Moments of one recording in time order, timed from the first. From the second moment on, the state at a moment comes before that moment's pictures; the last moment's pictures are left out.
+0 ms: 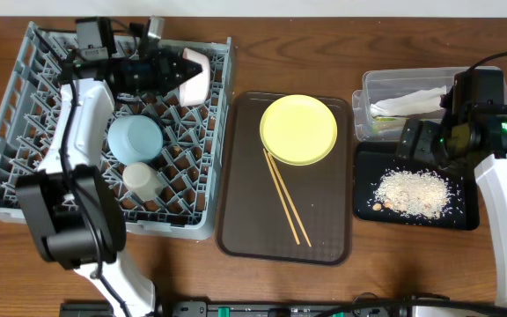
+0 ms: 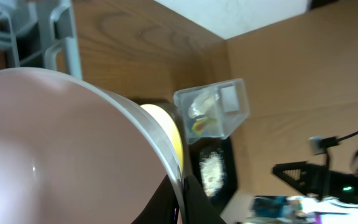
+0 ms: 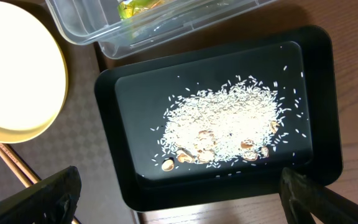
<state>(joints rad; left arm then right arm) 0.15 1.94 1.56 -0.60 1.14 -0.25 -0.05 1.41 1.33 -1.17 0.02 0.29</state>
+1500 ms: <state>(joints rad) 0.41 1.93 1.56 -0.63 1.04 -0.40 -0.05 1.41 1.33 -1.17 0.02 0.29</state>
